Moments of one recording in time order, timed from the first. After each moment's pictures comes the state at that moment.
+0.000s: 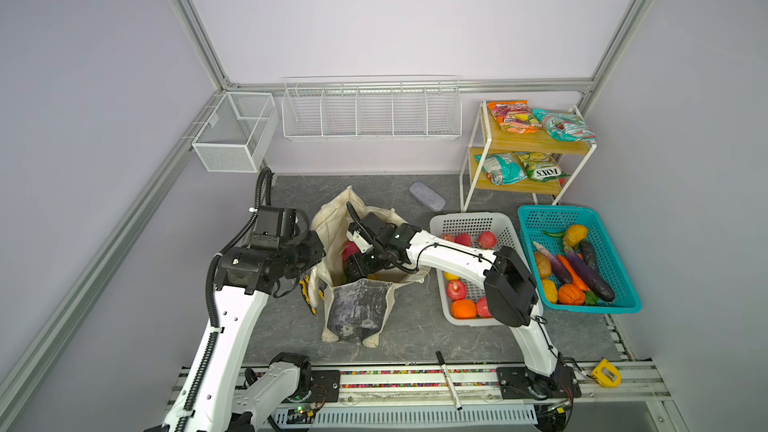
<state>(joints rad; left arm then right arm) -0.22 1.01 1.26 -1.13 0.15 -0.68 1.00 2.16 1.83 -0.67 -0.24 0.45</state>
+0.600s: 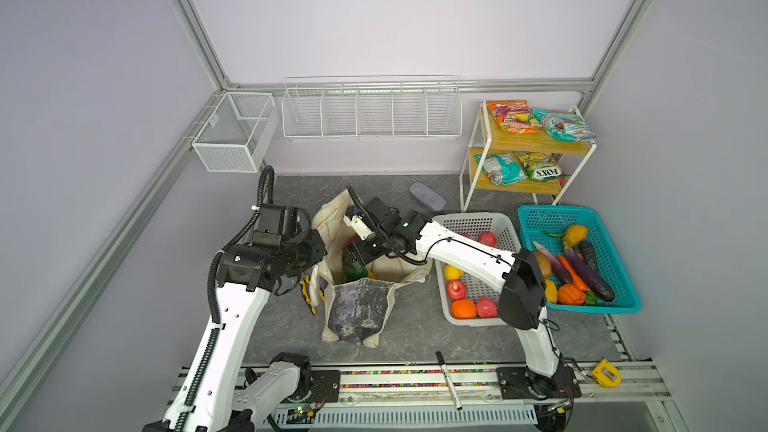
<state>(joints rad) -0.23 1.02 1.27 -1.13 0.15 -0.68 0.99 2.07 1.98 -0.78 -0.18 0.34</state>
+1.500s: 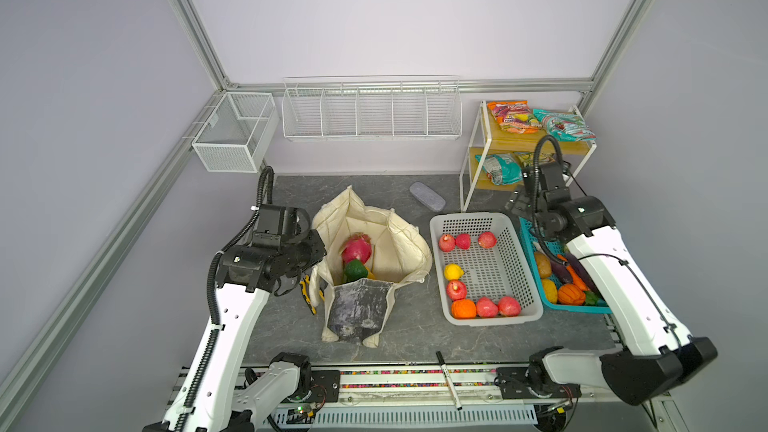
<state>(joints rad) -0.23 1.02 1.27 -1.14 0.15 -0.69 0.24 1.30 1.49 -1.09 0.54 0.74</state>
